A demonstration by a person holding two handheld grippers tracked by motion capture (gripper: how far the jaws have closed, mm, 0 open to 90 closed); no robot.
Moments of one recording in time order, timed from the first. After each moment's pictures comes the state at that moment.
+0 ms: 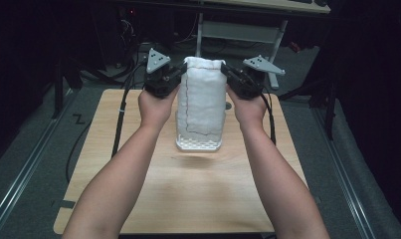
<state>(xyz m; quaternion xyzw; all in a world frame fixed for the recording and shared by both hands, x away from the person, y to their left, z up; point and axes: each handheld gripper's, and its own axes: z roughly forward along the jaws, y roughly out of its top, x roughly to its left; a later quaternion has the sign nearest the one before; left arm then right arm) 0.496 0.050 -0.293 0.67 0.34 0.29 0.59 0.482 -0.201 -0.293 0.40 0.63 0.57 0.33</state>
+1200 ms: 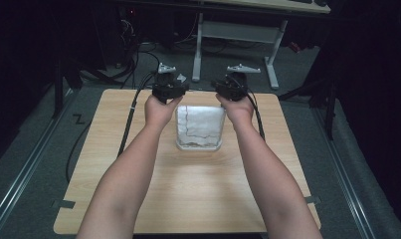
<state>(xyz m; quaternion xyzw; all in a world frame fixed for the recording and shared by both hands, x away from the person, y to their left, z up) 0.564 0.046 -0.368 0.73 0.41 0.19 0.51 0.551 -0.194 -0.360 0.46 0.69 0.50 0.25</state>
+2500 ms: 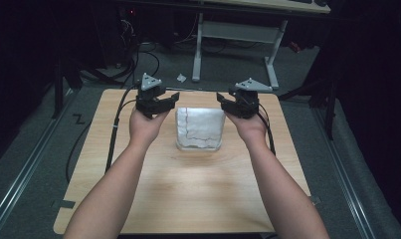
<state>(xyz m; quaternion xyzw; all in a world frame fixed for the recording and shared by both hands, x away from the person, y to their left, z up) 0.492 0.081 -0.356 0.72 0.40 0.24 0.51 0.477 -0.210 -0.356 0.42 0.70 0.48 0.31</state>
